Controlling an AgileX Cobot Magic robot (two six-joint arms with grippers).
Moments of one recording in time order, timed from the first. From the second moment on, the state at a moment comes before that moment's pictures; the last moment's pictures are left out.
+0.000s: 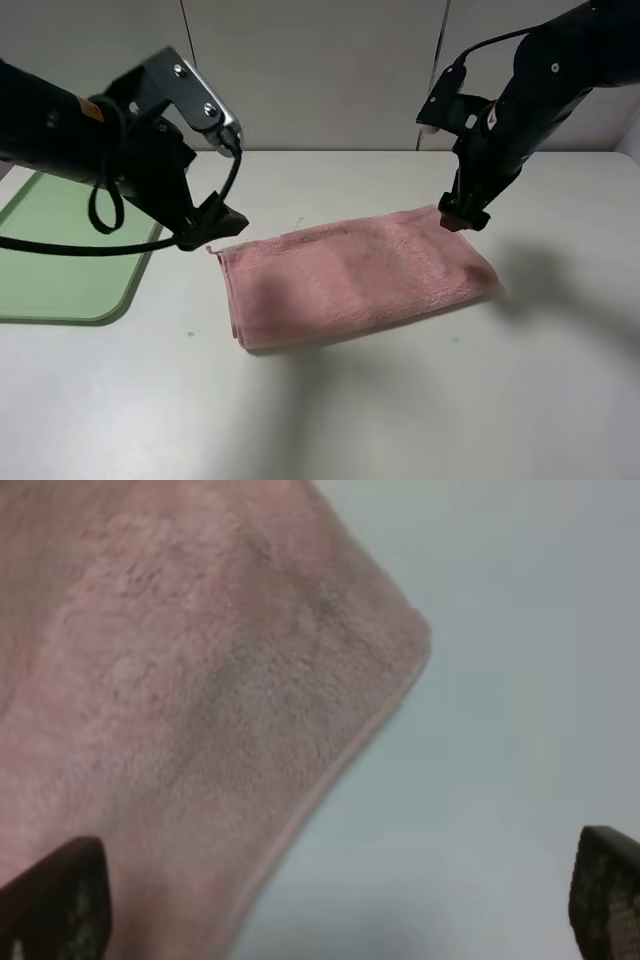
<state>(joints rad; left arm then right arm) -0.54 1.40 -0.79 -0.20 0.19 0.67 0.38 1.76 -1.11 -0.25 0.64 -0.50</state>
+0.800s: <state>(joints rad) -0.54 0.63 -0.74 -0.02 0.86 0.16 0.38 1.74 -1.12 -0.11 0.87 -0.15</state>
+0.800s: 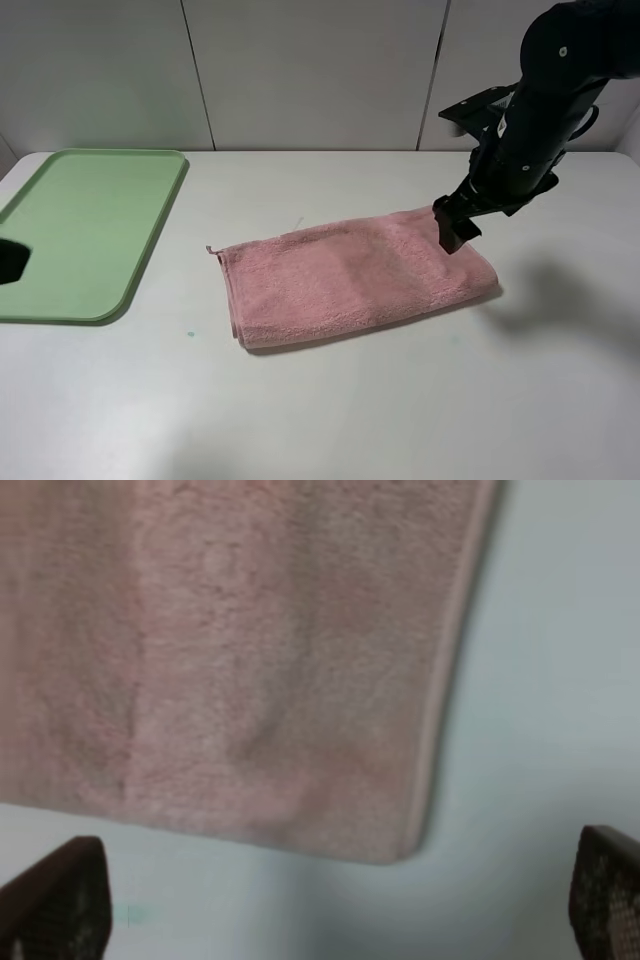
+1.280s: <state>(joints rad) -0.54 0.10 -0.58 -0.02 1.06 0.01 0.38 1.74 -1.12 -0.10 0.86 -0.15</state>
